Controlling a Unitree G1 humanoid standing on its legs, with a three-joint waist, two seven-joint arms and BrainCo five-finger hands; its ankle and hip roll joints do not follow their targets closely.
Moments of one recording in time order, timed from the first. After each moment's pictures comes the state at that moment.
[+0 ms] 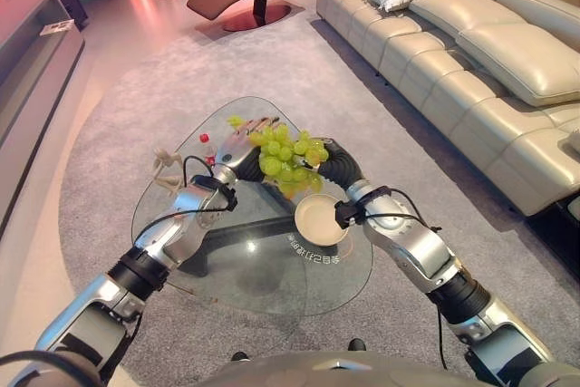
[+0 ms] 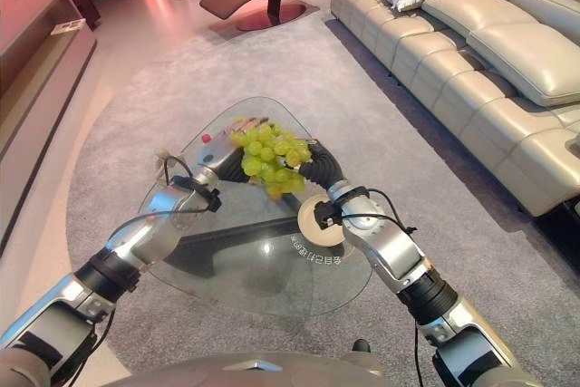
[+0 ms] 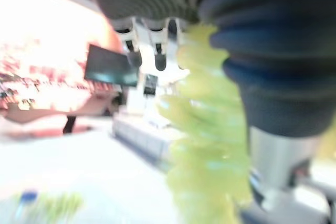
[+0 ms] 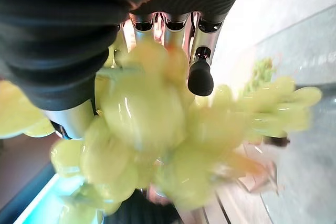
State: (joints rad) left arm -0.39 0.66 -0.58 0.06 0.68 -0.01 0.01; right arm -0.32 -0.44 0.49 -0.15 0.40 0.22 -0.17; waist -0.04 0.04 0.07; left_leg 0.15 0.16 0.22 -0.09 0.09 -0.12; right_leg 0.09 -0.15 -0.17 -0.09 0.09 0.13
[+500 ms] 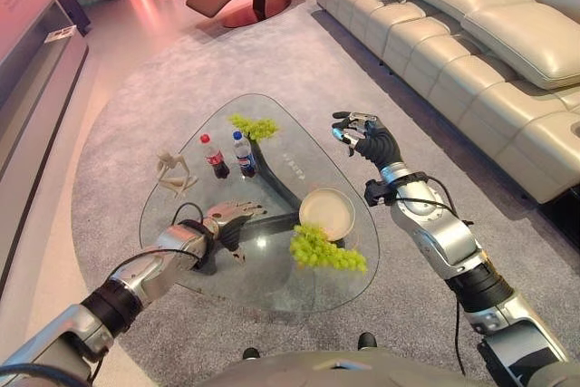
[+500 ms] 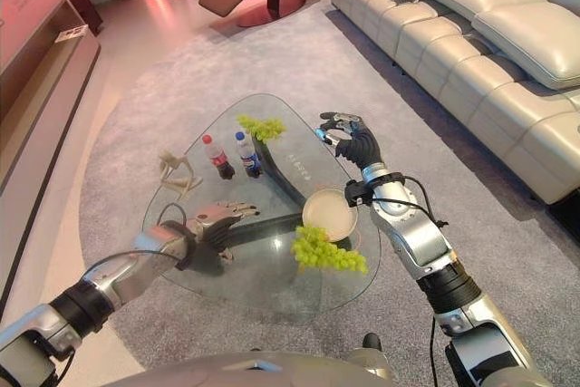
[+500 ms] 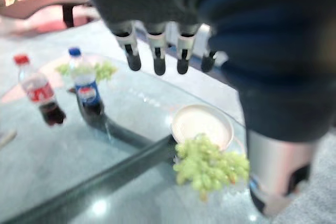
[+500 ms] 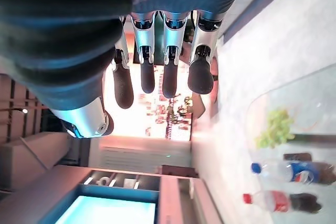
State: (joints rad) left arm -0.23 0.76 -0.66 0.15 0.64 -0.06 -0.21; right arm -0.33 -0.50 0.36 -0.08 0.37 0.13 -0.19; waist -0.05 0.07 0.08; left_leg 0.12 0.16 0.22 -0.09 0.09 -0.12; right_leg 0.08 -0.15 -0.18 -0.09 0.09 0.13
